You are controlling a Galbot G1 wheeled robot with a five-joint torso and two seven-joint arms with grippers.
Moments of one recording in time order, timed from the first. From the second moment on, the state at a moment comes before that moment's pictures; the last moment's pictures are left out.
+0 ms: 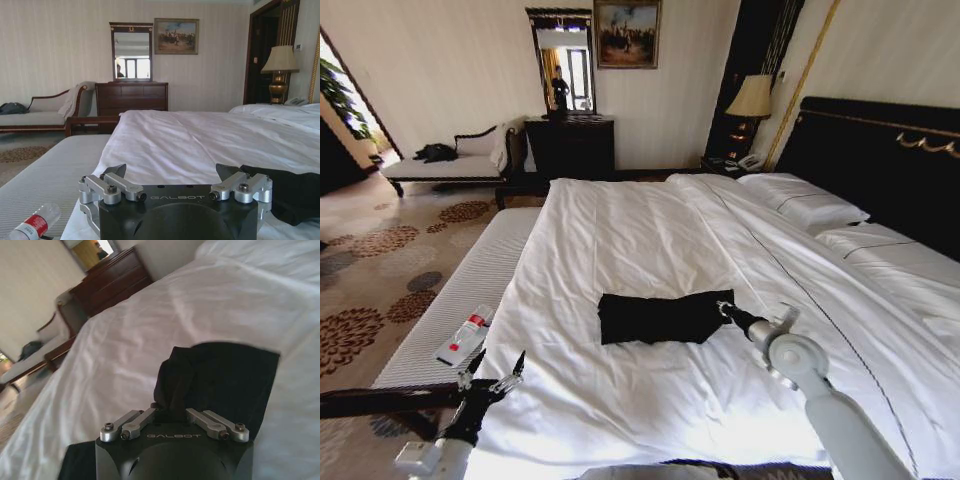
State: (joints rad) left arm 2.11 -1.08 -0.79 -2.23 -0.51 -0.27 -0.06; right arm -1.16 1.01 0.39 2.05 1.26 -0.49 0.47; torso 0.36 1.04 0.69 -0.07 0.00
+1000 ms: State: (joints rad) left arm 2.11 -1.08 -0.79 -2.23 -0.51 -0.27 -0.06; right arm -0.89 1.33 -0.07 1.70 1.11 -0.38 0.43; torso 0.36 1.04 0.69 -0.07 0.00
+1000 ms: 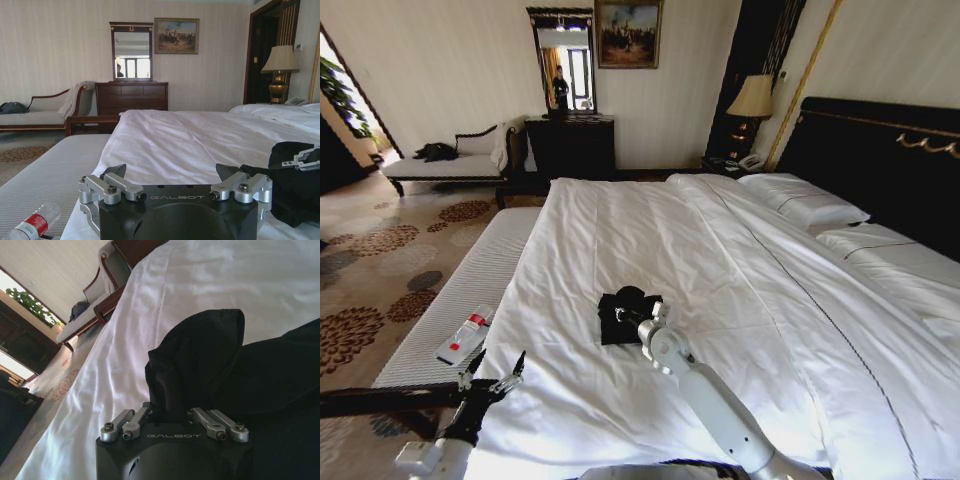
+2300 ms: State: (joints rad) left arm 2.11 -1.08 -0.79 -2.23 -0.51 -0.27 -0.06; right arm -0.92 1.45 -0.08 1.33 0.23 0.13 0.24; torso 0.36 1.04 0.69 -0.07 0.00
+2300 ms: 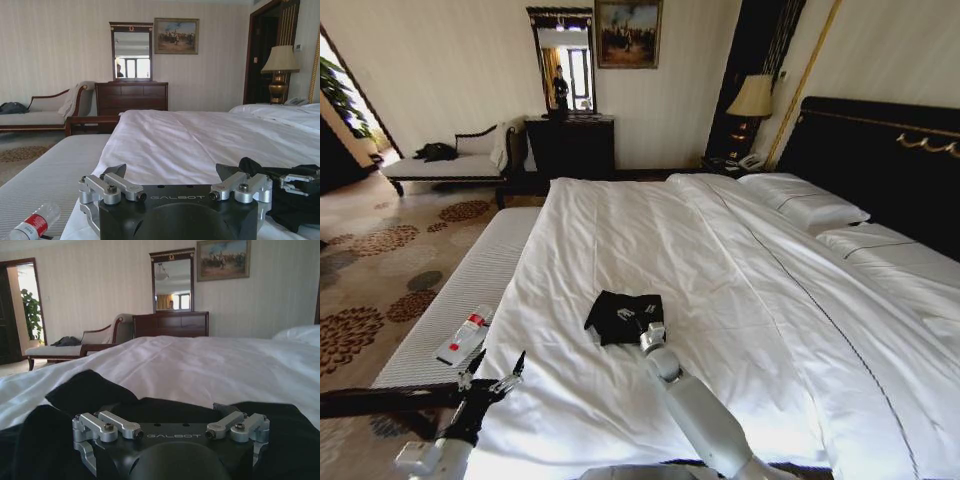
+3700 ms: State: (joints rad) left arm 2.11 -1.08 -0.79 -2.23 -0.51 -0.27 -0.06; right arm -0.99 1.35 0.02 1.41 0.19 0.15 0.26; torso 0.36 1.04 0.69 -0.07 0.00
